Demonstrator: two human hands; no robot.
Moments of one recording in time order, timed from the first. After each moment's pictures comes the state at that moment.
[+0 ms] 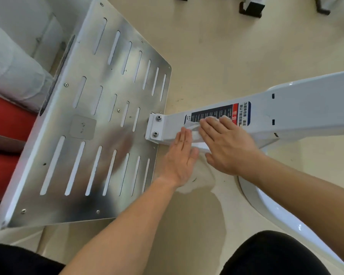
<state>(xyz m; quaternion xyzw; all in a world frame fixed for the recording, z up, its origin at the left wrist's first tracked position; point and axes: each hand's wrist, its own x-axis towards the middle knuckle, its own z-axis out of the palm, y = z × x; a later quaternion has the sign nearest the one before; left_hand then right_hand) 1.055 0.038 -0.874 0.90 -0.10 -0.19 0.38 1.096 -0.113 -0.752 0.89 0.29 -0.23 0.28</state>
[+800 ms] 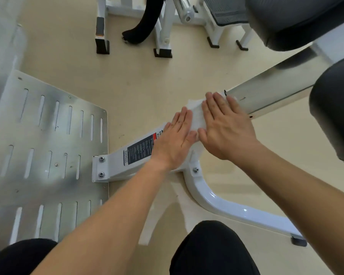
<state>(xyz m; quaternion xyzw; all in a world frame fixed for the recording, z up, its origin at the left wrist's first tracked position) 1.128 -0.099 -0.721 0.85 -0.32 -0.12 0.39 1.083 -0.233 -0.605 0.97 -0.01 -0.07 0.24</state>
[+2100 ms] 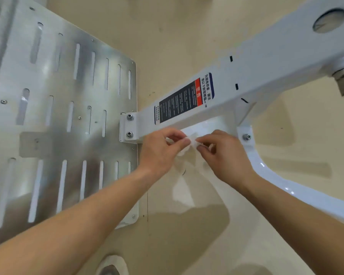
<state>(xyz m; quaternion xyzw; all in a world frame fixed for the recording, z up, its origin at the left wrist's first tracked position) 1.065 0.017 -0.812 0.81 -0.01 -0.19 0.55 1.016 -0.153 -0.798 0.94 -0.07 -0.06 -0.32</state>
